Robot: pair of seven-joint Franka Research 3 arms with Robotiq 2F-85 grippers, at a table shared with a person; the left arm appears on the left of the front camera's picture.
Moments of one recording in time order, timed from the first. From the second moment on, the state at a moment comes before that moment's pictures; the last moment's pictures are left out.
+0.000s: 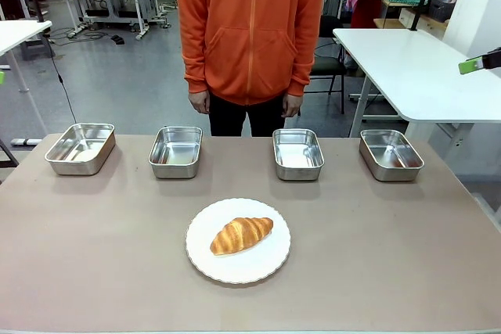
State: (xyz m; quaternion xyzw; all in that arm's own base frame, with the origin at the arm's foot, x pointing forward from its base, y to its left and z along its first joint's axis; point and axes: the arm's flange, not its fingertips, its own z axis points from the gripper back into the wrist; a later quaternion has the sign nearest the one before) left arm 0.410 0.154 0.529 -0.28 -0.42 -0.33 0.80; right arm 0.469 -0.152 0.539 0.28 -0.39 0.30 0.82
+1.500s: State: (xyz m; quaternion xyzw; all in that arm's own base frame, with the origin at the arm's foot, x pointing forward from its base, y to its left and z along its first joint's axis) left arm 0.410 0.154 0.529 -0.28 -0.42 -0.33 0.80; right arm 0.469 -0.152 0.539 0.28 -0.39 0.30 0.82
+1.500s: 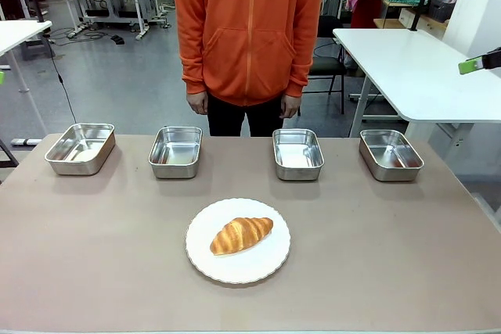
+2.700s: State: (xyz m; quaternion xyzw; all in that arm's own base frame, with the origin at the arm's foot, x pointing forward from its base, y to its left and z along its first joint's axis) left arm 0.410 0.154 0.529 -0.28 -0.42 -0.33 0.80; right arm 0.469 -0.152 0.539 0.28 -0.39 0.30 0.82
